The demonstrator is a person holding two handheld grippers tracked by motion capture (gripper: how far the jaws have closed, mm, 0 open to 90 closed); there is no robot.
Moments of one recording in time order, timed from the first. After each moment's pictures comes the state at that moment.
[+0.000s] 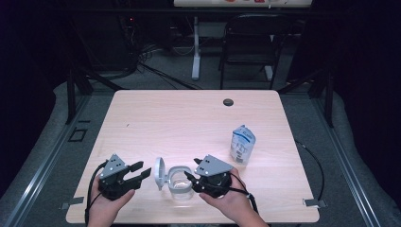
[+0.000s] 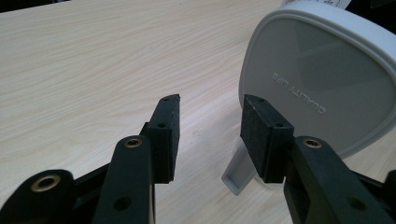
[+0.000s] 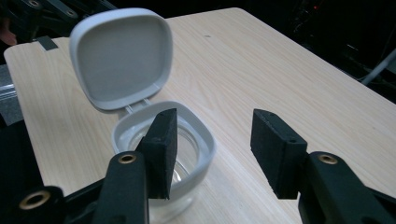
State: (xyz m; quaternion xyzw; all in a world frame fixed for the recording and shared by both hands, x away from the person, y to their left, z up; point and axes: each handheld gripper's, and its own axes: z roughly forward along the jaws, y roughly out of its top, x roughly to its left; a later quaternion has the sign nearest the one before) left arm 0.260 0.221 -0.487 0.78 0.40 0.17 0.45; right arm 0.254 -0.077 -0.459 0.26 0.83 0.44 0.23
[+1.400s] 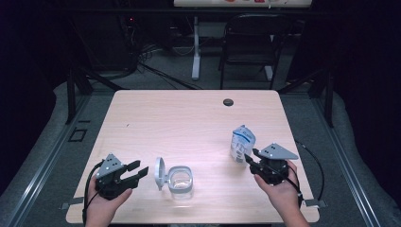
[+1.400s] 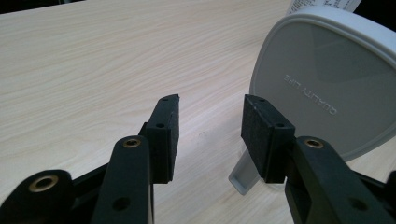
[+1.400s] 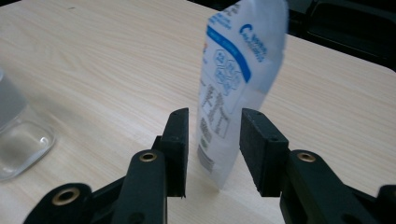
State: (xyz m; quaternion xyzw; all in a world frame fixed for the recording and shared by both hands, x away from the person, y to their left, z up) left arm 0.261 0.228 -0.487 0.78 0.40 0.18 0.45; right arm 0.279 -0.219 -0.470 0.43 0.76 0.40 0.28
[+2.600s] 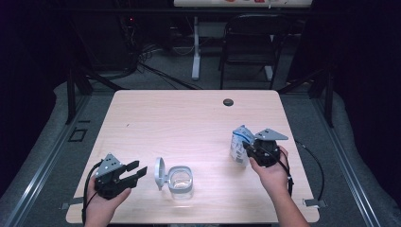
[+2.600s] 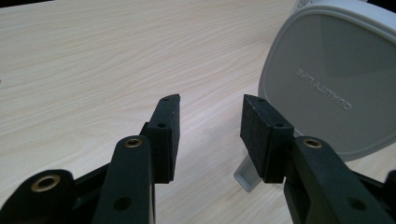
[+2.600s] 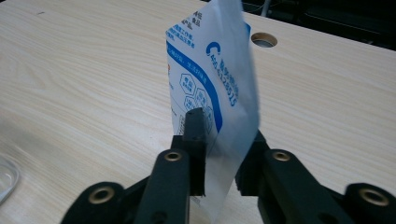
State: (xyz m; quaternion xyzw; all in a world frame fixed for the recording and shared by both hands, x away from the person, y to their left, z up) left arm 0.263 0.233 -0.489 0.78 0.41 0.17 0.45; right arm 0.330 -0.212 -0.477 0.47 0.75 0.39 0.26
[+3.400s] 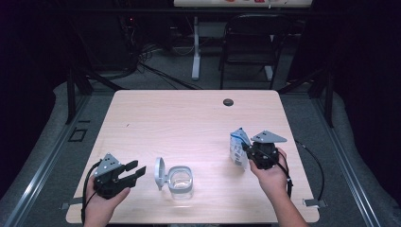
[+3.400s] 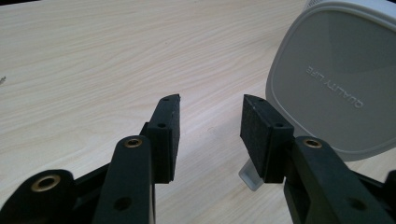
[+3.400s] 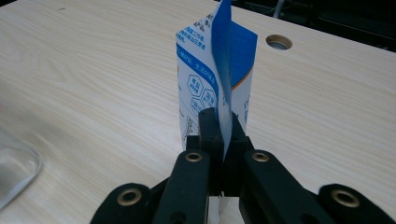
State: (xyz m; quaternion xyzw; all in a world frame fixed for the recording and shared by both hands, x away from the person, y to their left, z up) left arm 0.264 0.236 -0.491 0.77 0.42 0.17 0.45; right arm 0.321 -0.206 -0.475 0.46 0.76 0.39 0.25
